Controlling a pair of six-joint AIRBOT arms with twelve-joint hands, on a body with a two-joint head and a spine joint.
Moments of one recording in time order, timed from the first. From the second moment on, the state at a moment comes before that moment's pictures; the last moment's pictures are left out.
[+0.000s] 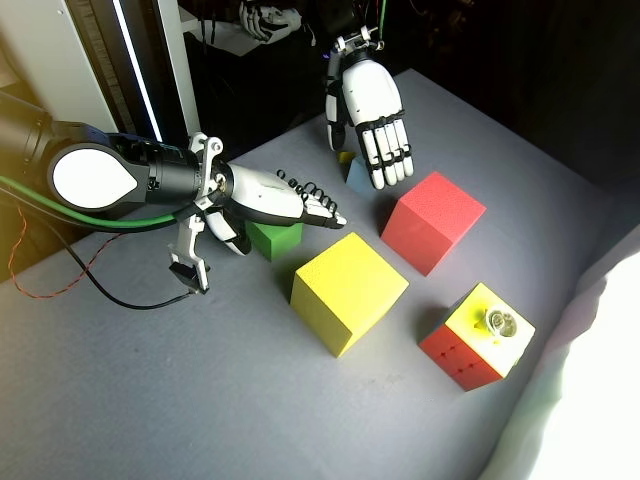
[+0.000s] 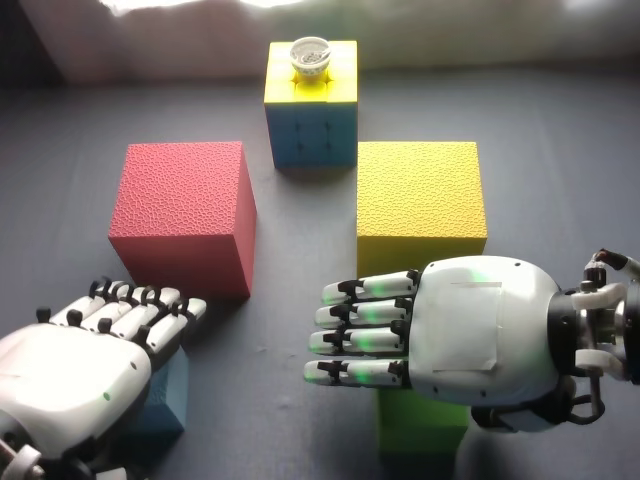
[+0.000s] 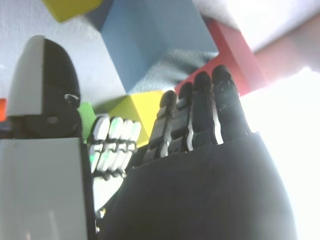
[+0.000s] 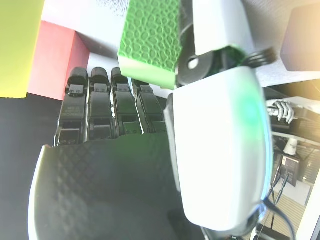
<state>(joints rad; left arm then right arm) 0.74 -0.81 0.48 -0.92 -0.94 1.72 -0.36 -1.07 0.88 -0.63 0.26 -0.98</state>
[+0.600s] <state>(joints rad) 0.73 -0.85 0.53 -0.95 -0.93 1.74 -0.36 -1.07 0.88 -0.63 0.26 -0.98</state>
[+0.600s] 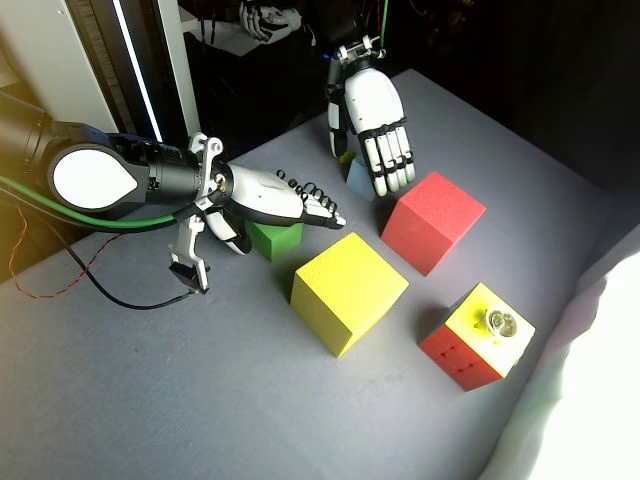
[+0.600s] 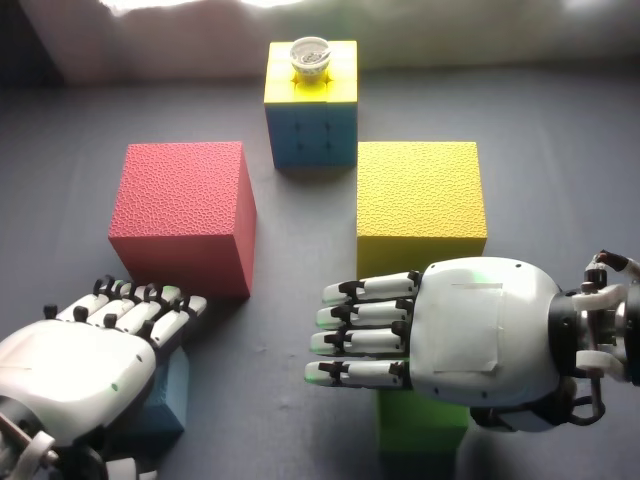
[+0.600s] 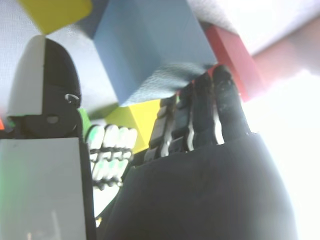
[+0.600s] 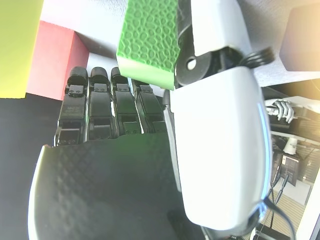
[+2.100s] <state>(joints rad) 0.70 -0.88 0.56 -0.97 -0.94 1.78 -0.37 -1.07 0.88 -0.62 0.29 -0.98</state>
